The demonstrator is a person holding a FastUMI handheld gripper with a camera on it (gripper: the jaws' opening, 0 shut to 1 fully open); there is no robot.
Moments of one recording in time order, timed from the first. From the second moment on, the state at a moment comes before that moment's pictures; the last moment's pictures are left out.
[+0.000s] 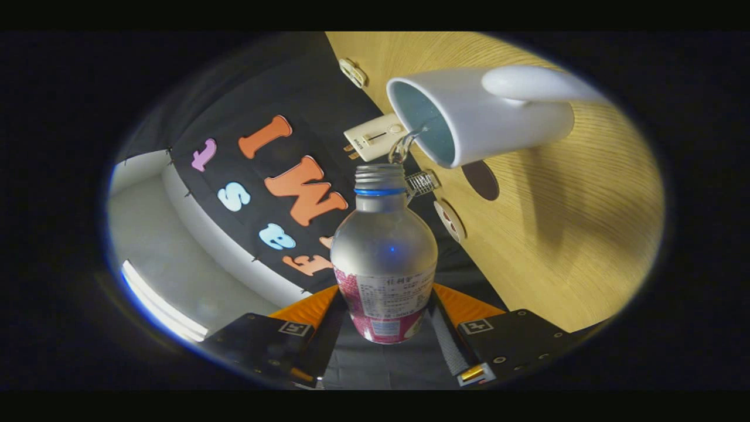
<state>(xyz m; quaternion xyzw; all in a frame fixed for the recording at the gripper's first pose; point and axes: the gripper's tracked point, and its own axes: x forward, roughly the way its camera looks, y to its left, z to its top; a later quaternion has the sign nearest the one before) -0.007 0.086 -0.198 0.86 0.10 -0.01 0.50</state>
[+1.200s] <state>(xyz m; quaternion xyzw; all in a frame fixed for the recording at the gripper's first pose) -0.012 0.066 -0.181 0.89 0.08 -0.01 0.44</state>
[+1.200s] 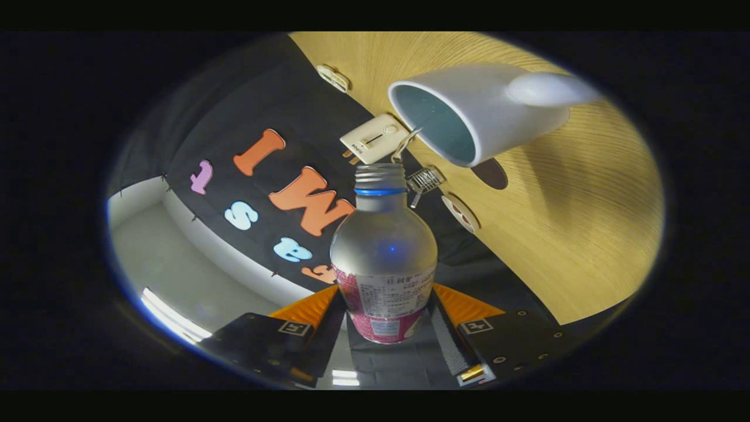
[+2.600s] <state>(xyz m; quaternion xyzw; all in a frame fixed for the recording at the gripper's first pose) -0.002 0.059 -0.165 0.90 0.07 0.00 0.44</state>
